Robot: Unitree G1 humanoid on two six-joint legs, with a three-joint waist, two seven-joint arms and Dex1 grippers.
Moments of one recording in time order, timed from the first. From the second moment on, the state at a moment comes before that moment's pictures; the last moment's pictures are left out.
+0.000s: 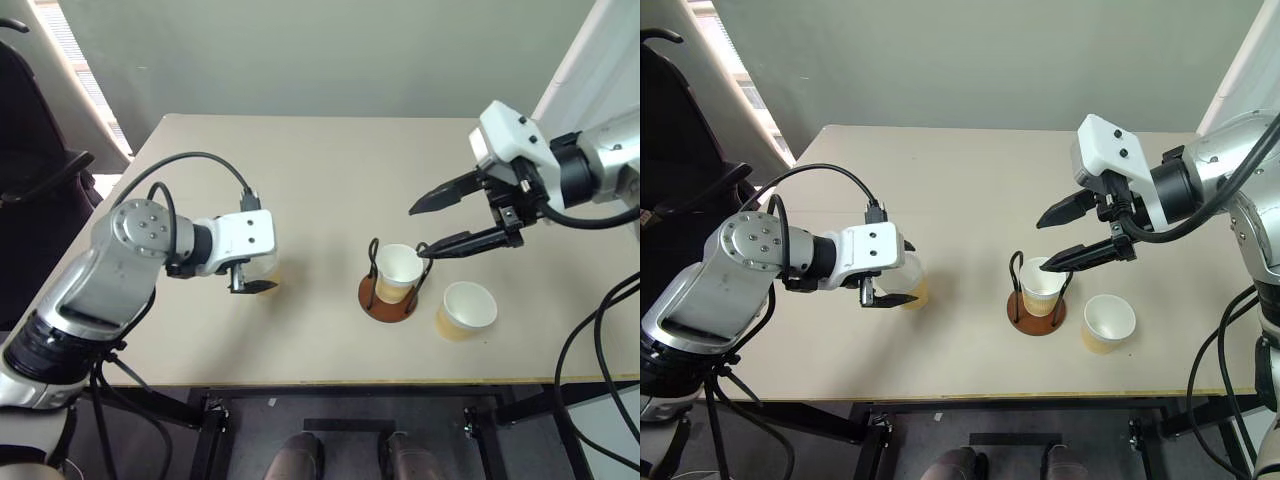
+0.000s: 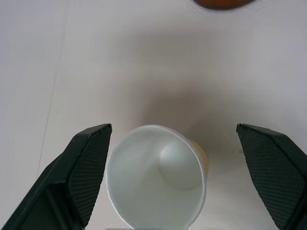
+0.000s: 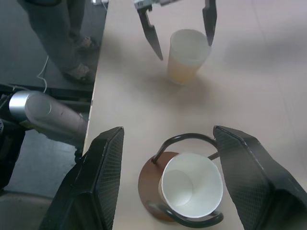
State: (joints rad) left arm -0.68 1.04 -0.27 -0.30 -0.01 0.60 -1.15; right arm -1.11 -0.97 0.18 -0.28 0.43 0.93 1.48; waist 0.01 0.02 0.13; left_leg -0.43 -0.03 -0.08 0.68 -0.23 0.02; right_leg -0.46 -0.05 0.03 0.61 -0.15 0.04
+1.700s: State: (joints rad) left arm -1.11 0.78 -0.29 0.04 -0.18 0.38 -1.52; right arm -0.94 -1.09 0.08 -0.29 0.54 0.98 1.32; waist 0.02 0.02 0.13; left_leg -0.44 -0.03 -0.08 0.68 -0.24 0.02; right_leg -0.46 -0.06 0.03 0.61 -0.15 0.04
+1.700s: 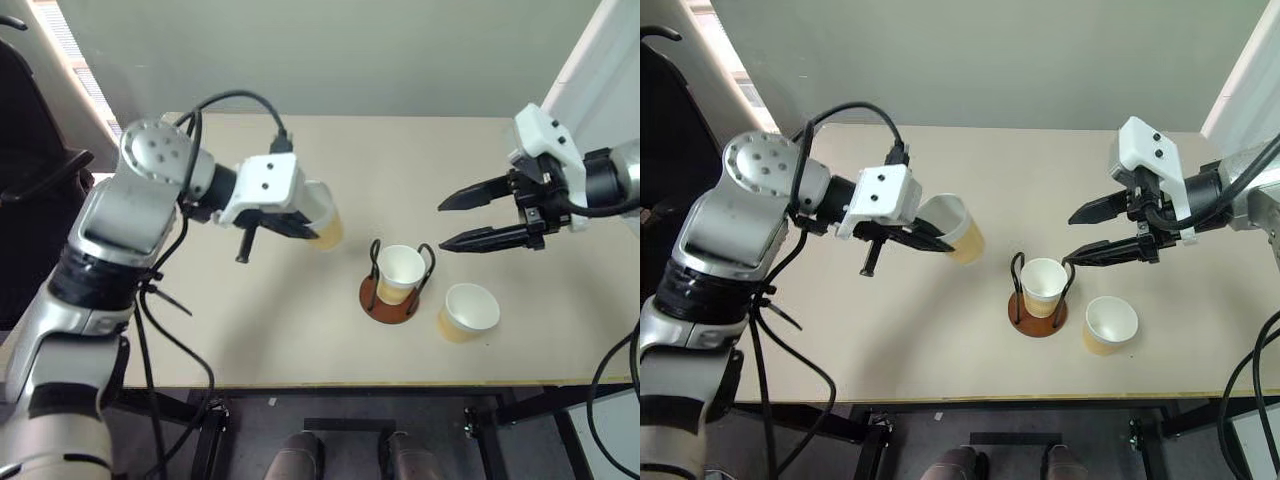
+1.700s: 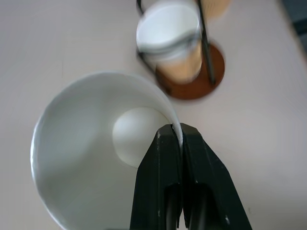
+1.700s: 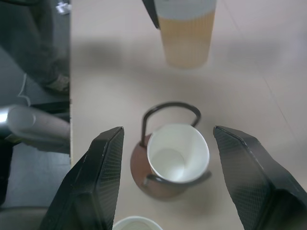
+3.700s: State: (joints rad) left arm -1.24 0.53 -0.37 0.38 -0.32 0.22 -1.56; right arm -0.38 -1.38 -0.33 -0.79 0.85 1.16 0.98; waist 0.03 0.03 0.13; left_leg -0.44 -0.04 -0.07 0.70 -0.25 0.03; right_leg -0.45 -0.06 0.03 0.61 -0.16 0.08
